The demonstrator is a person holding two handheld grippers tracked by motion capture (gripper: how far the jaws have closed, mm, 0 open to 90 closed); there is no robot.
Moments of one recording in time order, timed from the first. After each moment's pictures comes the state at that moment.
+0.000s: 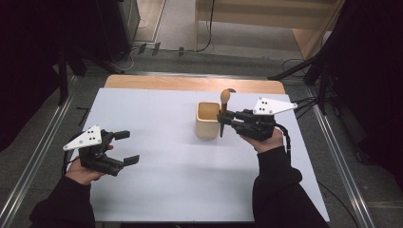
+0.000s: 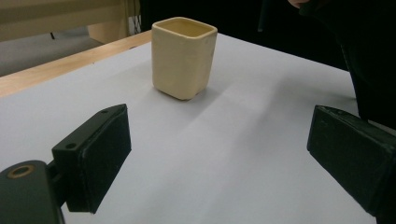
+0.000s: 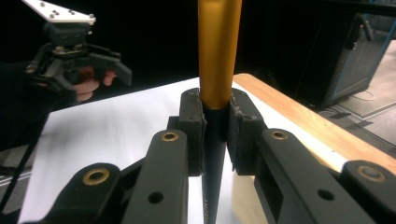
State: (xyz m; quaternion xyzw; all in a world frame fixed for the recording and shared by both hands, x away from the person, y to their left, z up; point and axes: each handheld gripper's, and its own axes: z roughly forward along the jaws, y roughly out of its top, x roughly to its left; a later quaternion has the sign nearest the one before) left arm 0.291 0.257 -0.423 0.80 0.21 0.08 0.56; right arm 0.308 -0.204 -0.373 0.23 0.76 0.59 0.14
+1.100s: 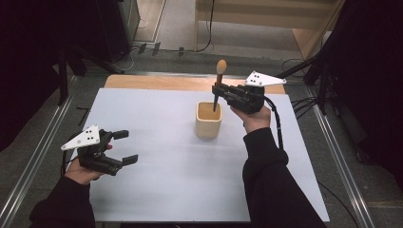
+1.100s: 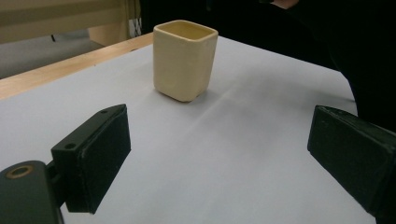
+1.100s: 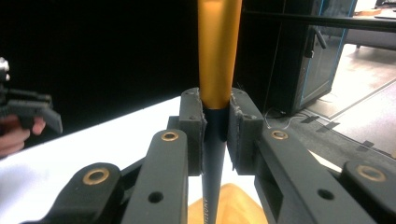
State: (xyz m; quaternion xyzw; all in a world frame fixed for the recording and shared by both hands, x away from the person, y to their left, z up) left arm 0.290 0.259 -0.423 0.80 0.21 0.08 0.56; right arm 0.373 -0.192 -0.364 0.30 0.72 0.61 0.17
